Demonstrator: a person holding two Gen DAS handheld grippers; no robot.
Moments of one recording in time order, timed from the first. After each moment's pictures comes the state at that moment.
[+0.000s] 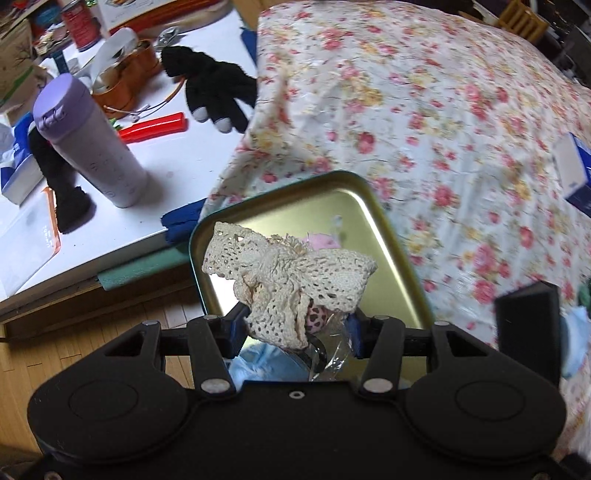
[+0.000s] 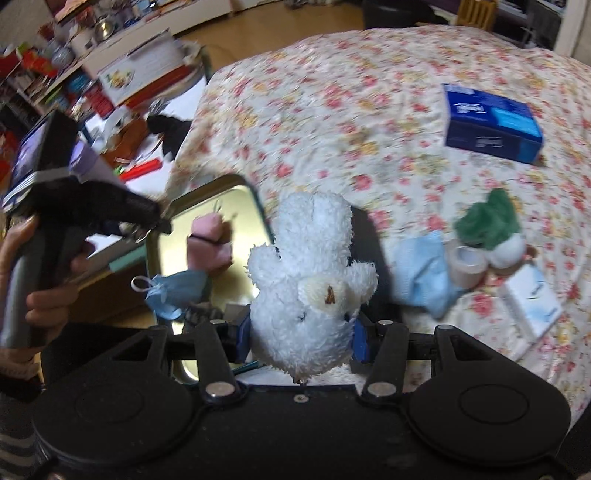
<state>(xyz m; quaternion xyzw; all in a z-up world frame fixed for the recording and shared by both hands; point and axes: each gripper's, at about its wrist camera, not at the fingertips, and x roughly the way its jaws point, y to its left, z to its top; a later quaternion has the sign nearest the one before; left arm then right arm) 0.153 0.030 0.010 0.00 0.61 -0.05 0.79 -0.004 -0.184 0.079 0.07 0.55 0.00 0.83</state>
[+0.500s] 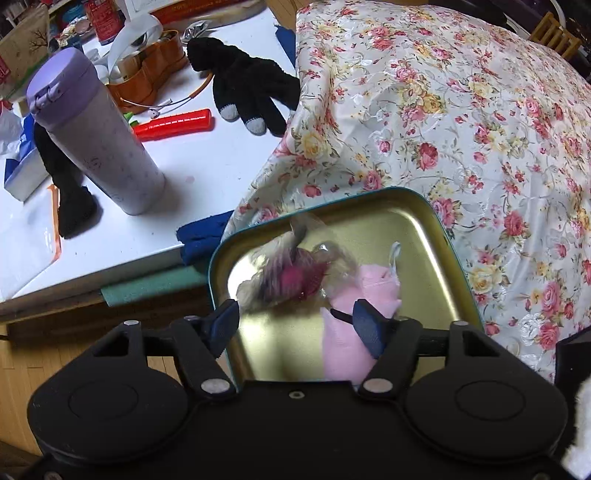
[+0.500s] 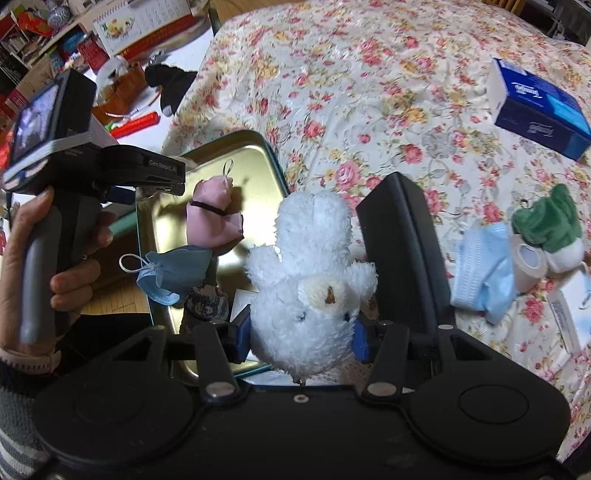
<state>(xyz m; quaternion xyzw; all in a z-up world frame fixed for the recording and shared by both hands) 0.177 0.048 -0.030 -0.01 0.58 -0.01 0.81 0.041 -0.143 0.024 0.04 0.60 0.00 0.80</state>
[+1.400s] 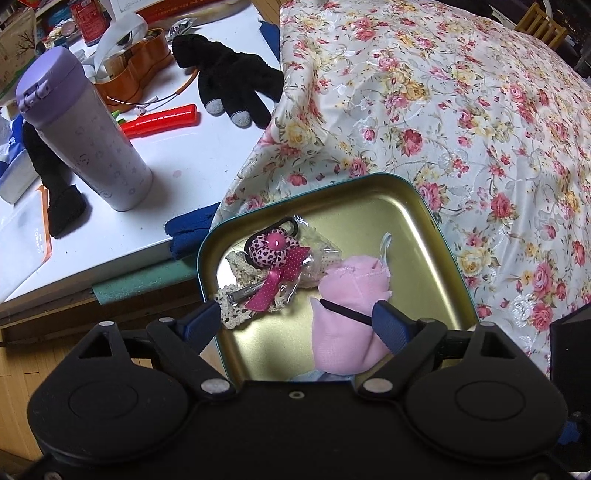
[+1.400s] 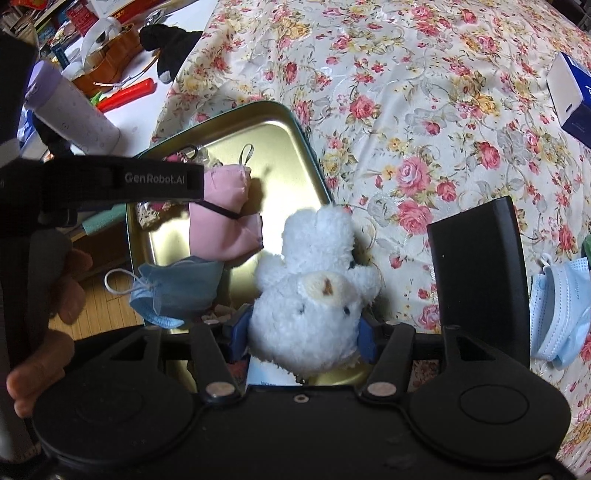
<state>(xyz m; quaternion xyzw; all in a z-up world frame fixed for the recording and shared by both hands) 0.172 0.044 -0.033 0.00 0.59 -0.04 0.81 0.099 -0.112 -0.027 0.03 0.64 0.00 0.77</state>
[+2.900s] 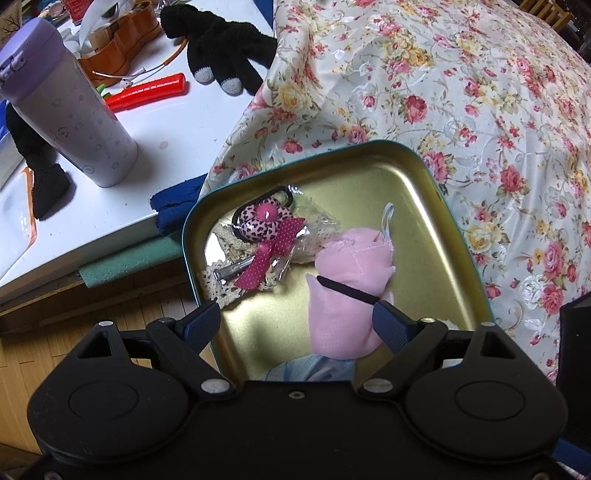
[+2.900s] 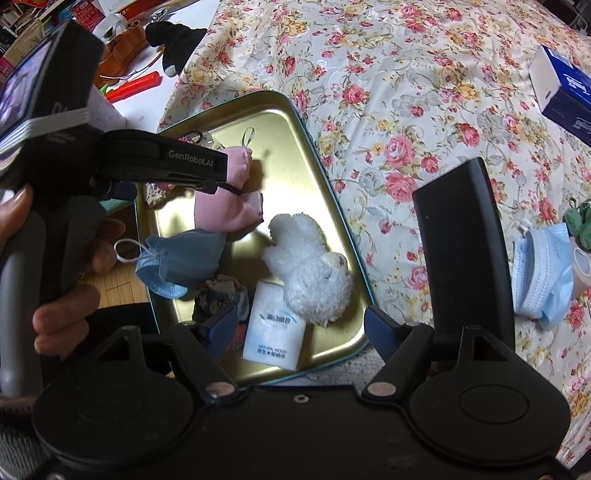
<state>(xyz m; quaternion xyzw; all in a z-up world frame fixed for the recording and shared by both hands) 0.177 0.038 -0.051 0.00 0.62 -0.04 0.78 0.061 -0.108 -0.005 0.03 0.64 0.00 0.76</state>
